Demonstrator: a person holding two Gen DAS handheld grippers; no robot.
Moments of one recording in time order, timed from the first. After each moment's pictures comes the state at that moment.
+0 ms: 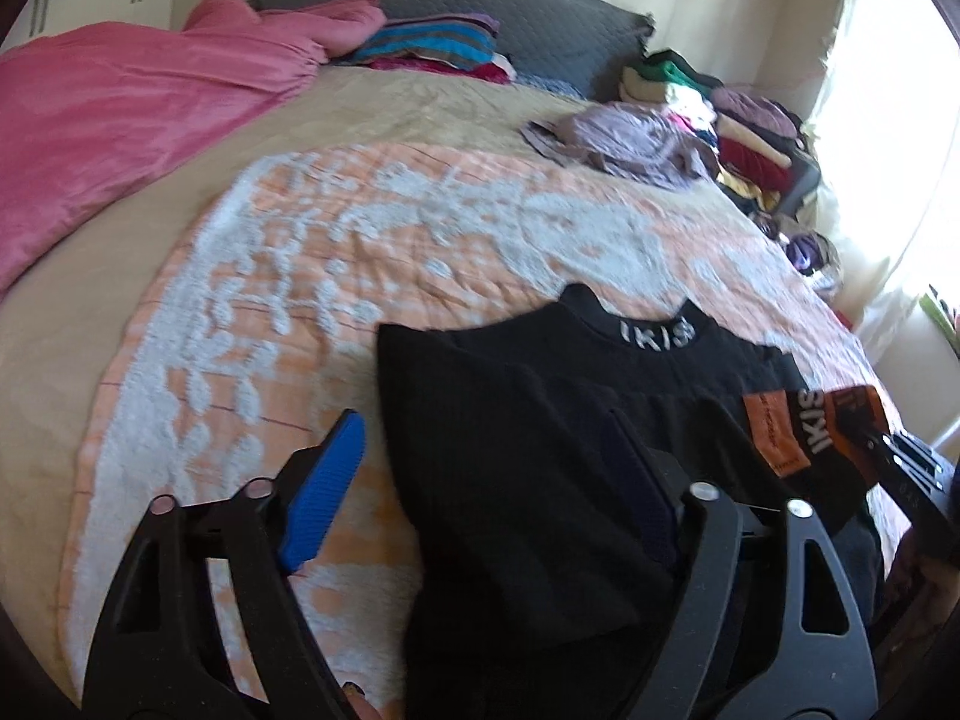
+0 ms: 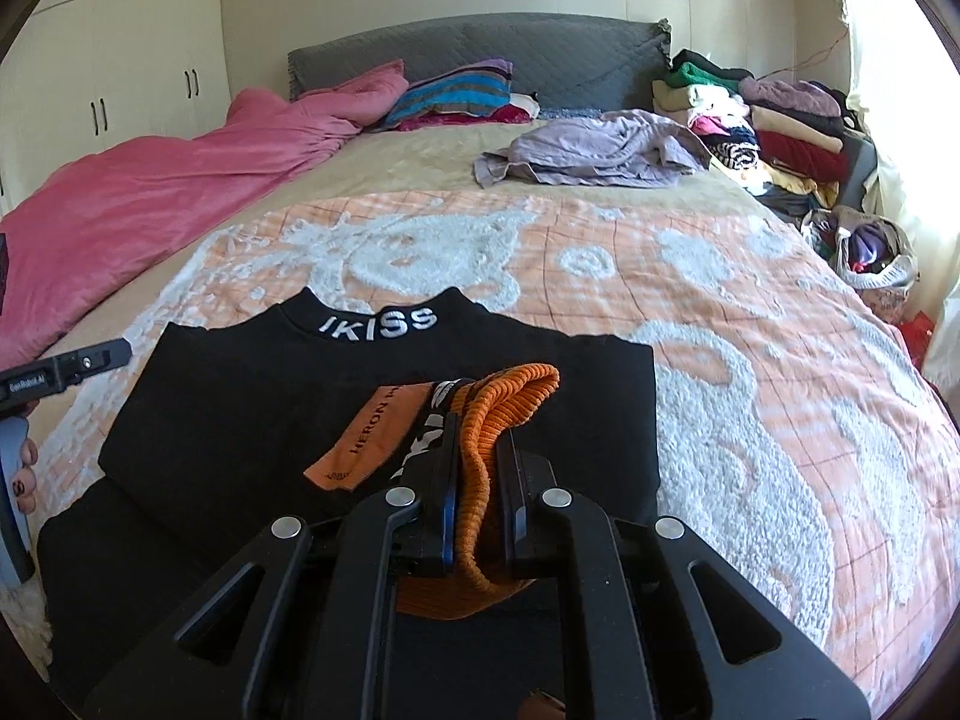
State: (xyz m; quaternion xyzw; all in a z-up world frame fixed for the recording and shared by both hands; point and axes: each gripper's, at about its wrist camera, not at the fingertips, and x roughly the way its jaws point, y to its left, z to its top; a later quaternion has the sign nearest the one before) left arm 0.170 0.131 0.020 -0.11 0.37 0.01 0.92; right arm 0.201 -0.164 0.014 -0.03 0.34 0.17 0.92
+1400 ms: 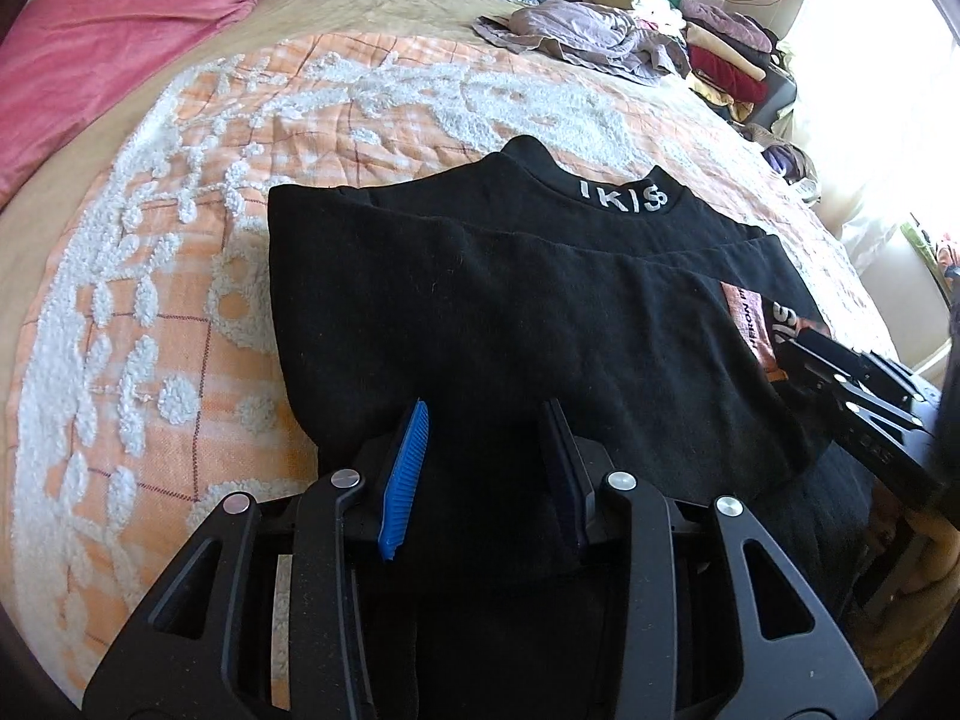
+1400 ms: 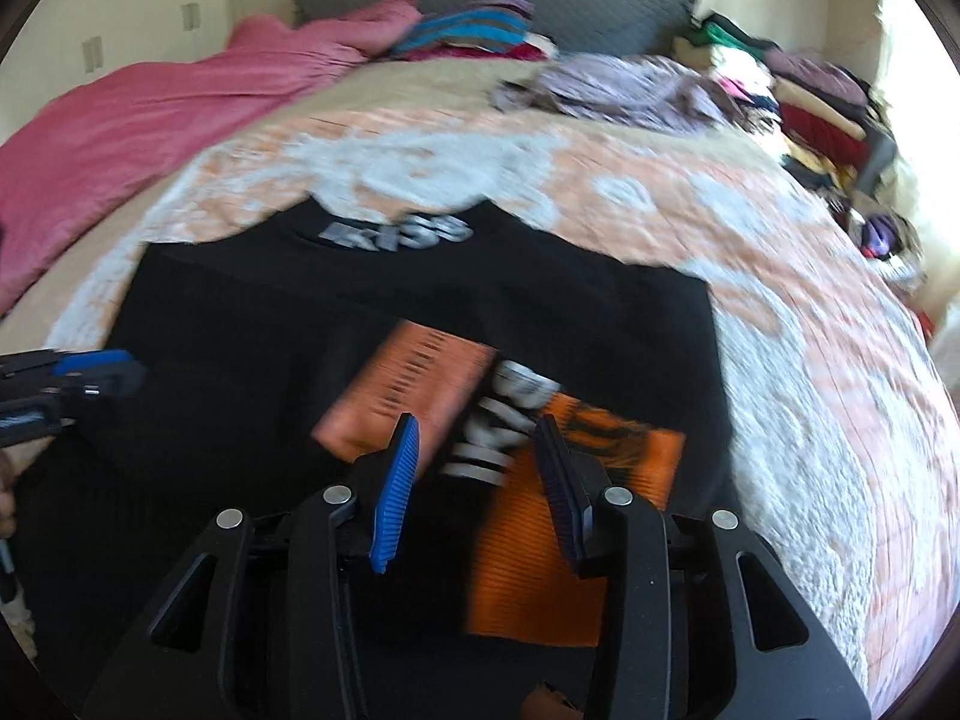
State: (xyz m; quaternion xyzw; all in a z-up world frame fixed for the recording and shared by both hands) left arm 0.174 0.102 -0.024 -0.10 0.47 -0.05 0.88; right arm 0.214 -0.133 -0.026 -0.07 0.41 0.15 0.89
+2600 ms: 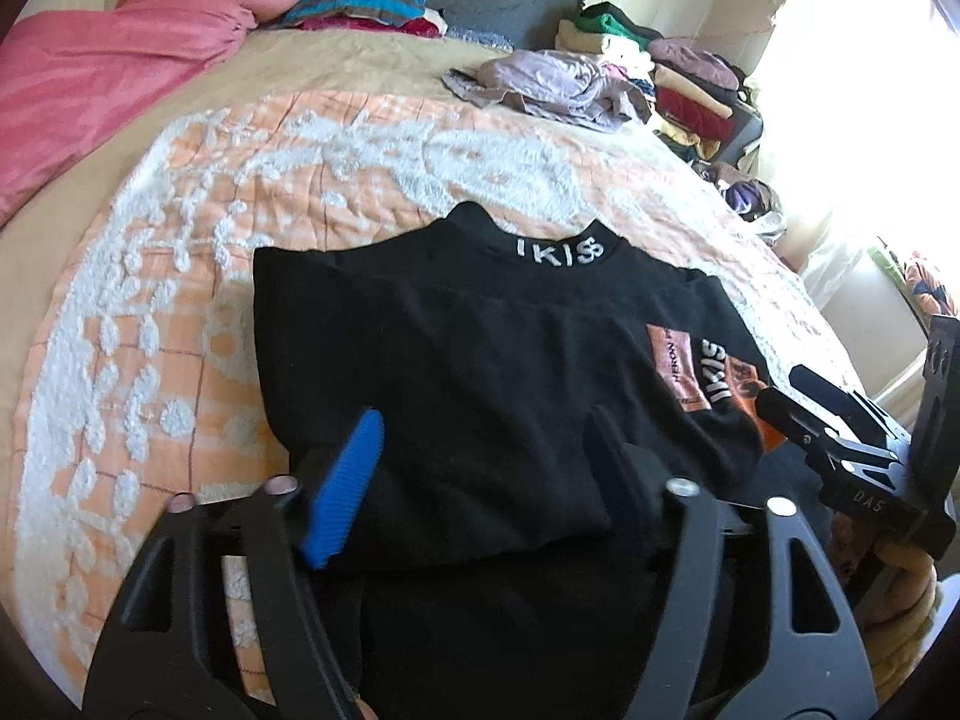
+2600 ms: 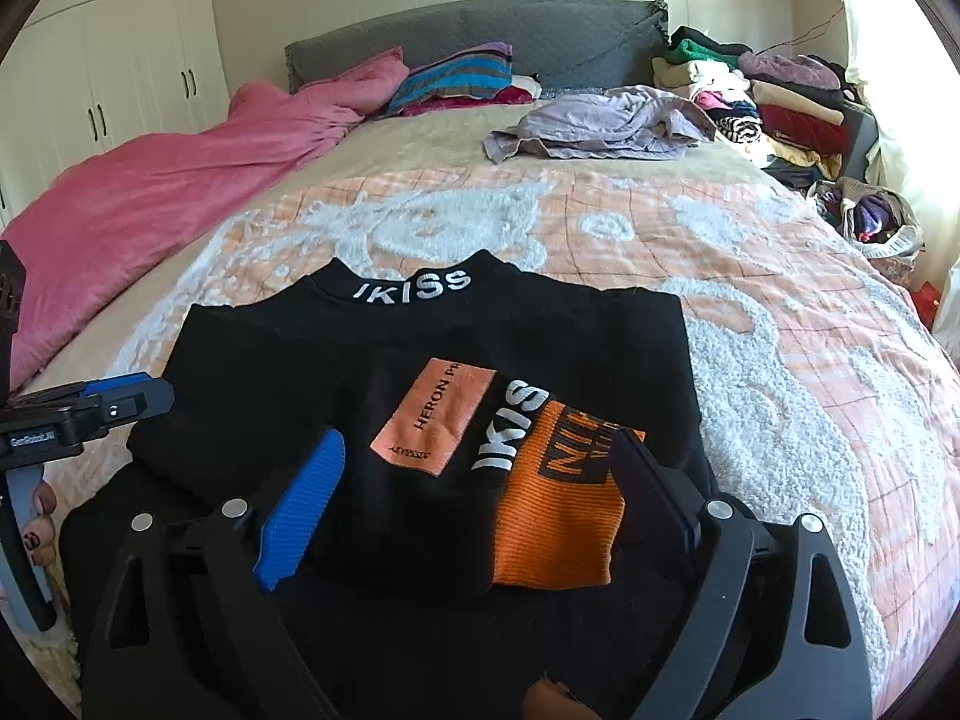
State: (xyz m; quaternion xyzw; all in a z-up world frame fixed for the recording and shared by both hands) left arm 0.155 0.090 0.012 -0.12 0.41 -0.07 0.90; right arm 0.177 -0.147 0.009 -0.01 0.36 0.17 0.92
